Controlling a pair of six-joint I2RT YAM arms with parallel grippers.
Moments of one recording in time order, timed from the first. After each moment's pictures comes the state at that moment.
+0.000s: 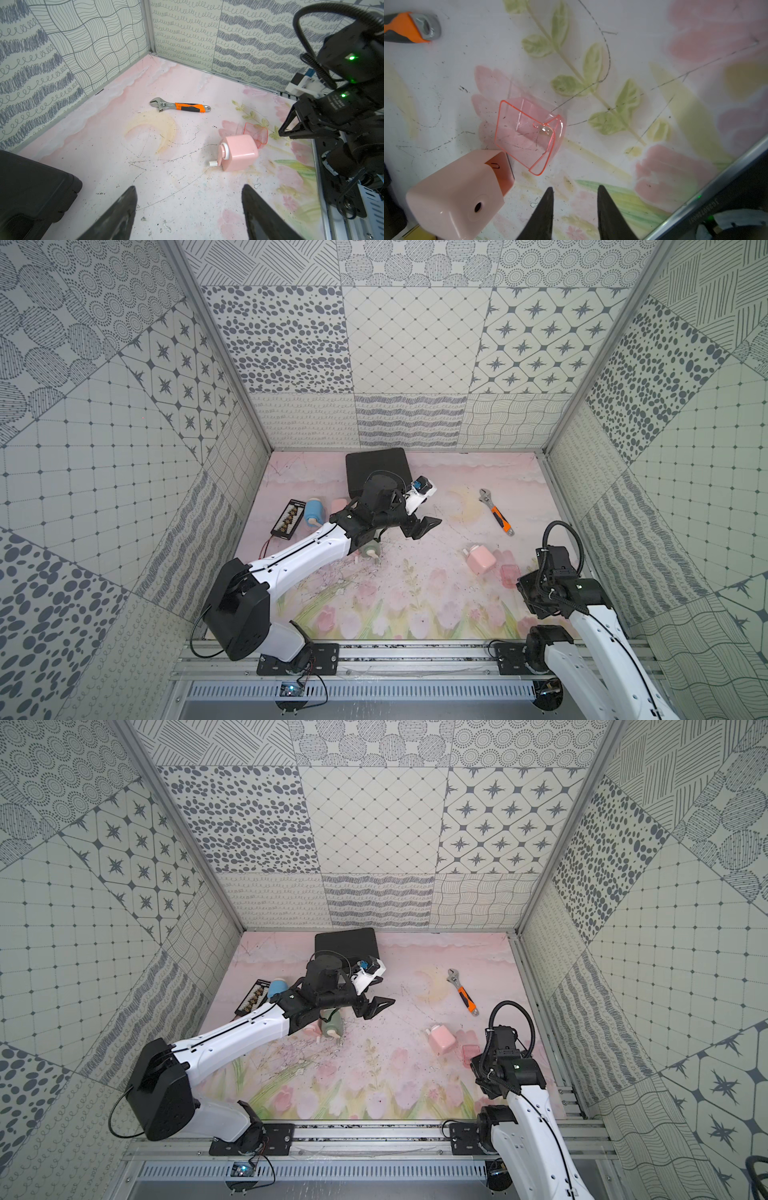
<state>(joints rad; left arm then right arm) -0.73 1.47 1.09 -0.05 0.44 0.19 0.03 0.72 0.50 -1.03 0.01 1.21</state>
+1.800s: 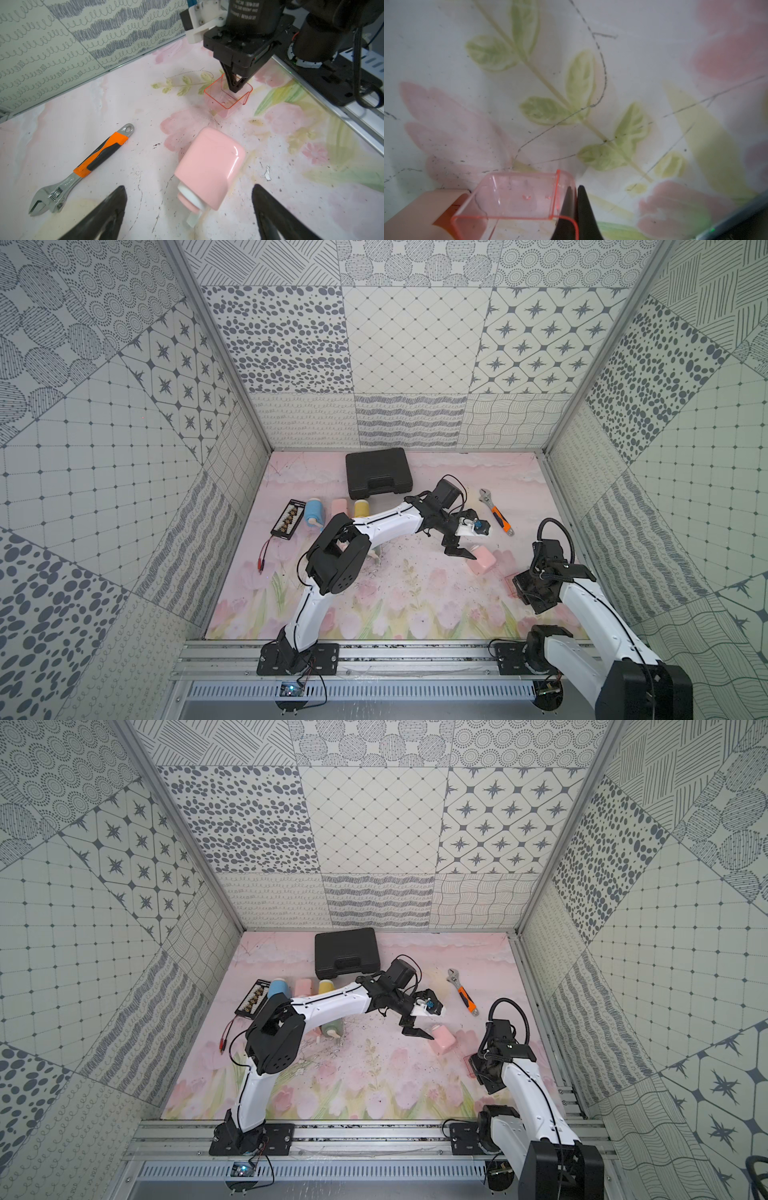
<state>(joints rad) -0.90 2.16 1.70 -0.37 0.74 0.96 -0.06 0.94 0.48 -0.90 -0.02 1.09</state>
